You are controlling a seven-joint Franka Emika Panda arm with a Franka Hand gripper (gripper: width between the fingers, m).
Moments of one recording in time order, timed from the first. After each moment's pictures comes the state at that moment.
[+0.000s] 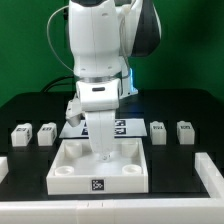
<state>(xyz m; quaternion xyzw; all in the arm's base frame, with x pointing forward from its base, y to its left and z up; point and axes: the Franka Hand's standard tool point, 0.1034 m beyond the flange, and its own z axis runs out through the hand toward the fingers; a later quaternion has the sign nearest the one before) 0.447 -0.023 0.006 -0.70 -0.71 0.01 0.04</state>
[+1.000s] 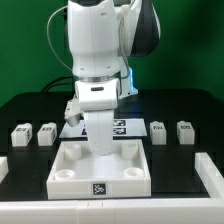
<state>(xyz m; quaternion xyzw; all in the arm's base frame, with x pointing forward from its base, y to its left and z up) 0.449 -0.024 0.007 -0.70 -0.71 0.01 0.03</state>
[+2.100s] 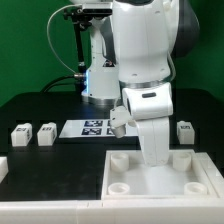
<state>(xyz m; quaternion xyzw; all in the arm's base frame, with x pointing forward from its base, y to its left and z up) 0.502 0.068 0.005 -0.71 -0.71 -0.02 0.05</state>
